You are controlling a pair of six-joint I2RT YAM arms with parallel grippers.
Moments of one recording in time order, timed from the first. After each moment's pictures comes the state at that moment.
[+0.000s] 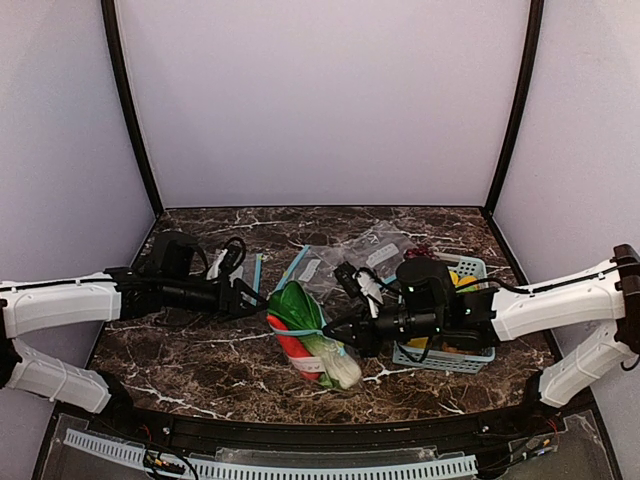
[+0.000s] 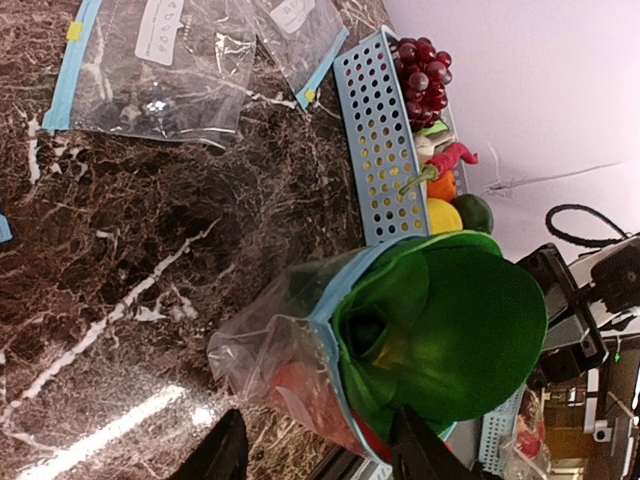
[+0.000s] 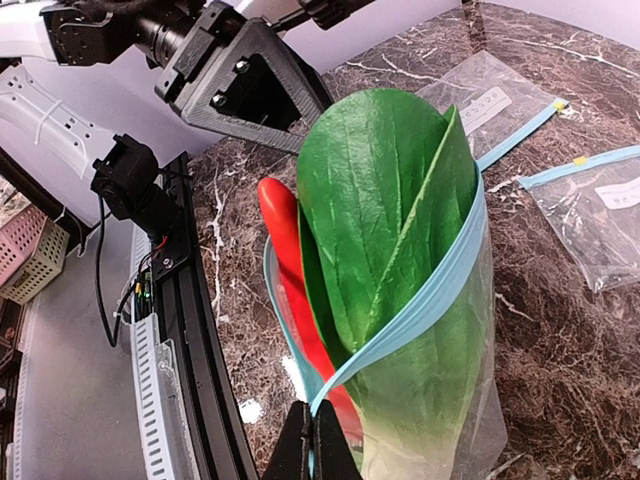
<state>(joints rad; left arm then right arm) -0.62 1.20 0.65 -0.10 0.55 -0.73 1.10 1.40 0.73 0.25 -0.28 0.34</state>
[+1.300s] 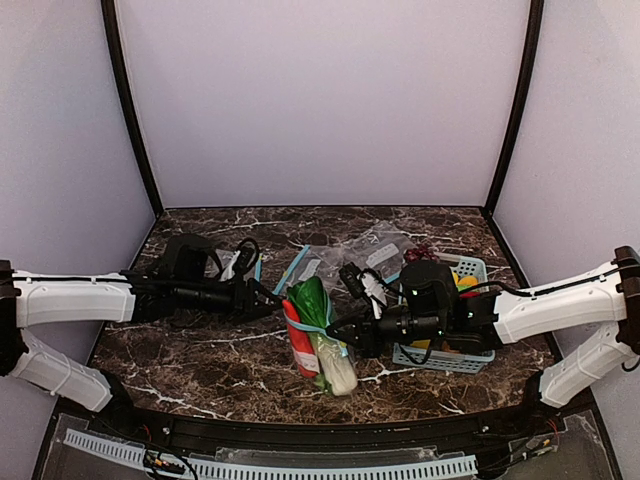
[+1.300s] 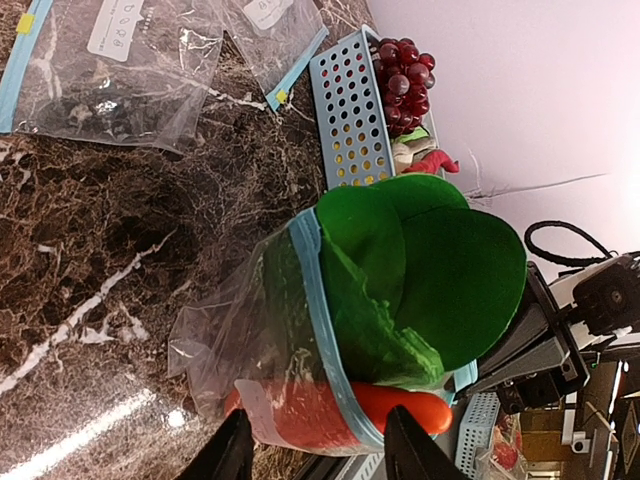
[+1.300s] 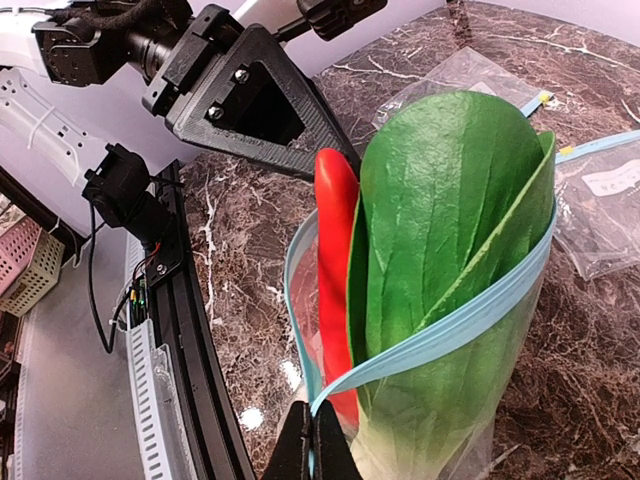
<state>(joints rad) -0.70 1.27 0.66 0.04 0.52 -0.85 1.10 1.39 0.70 0.28 -0.25 0.37</state>
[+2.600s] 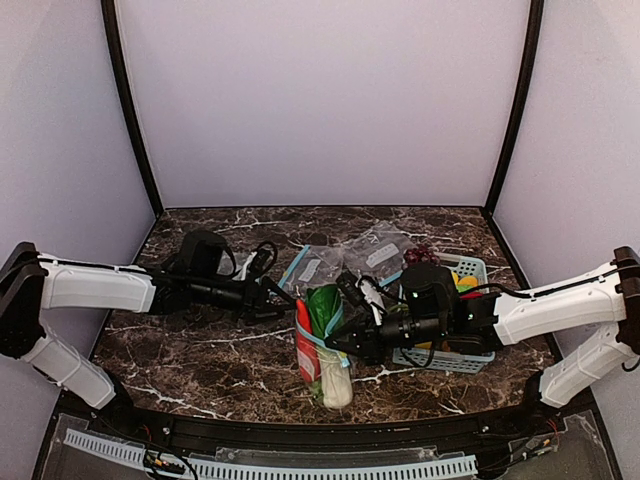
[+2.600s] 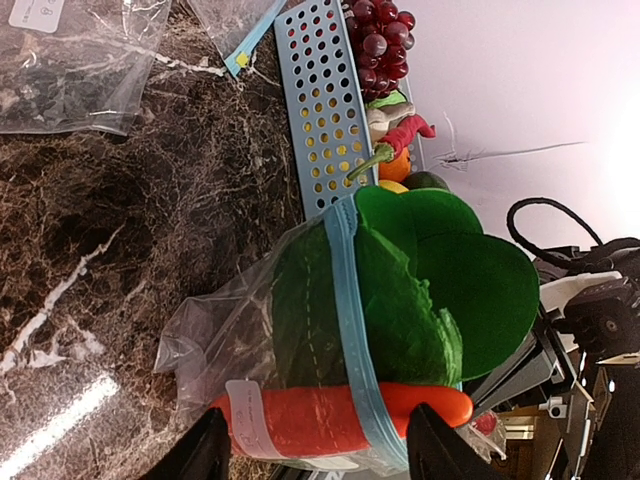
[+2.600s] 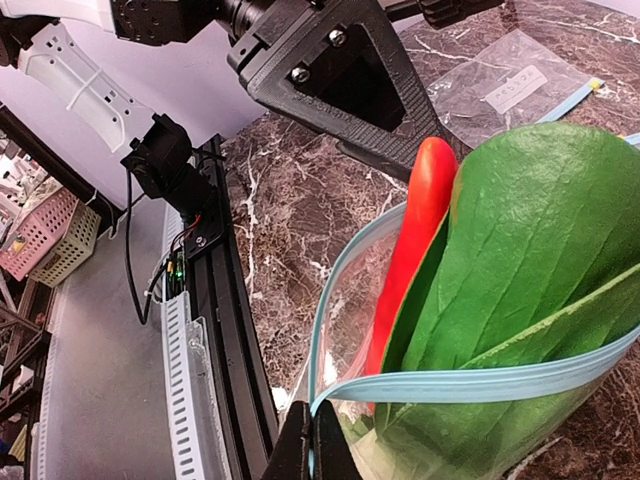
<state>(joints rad) -0.68 1.43 0.72 0.12 0.68 -0.85 1.10 1.39 0.68 0.28 -0.36 0.37</state>
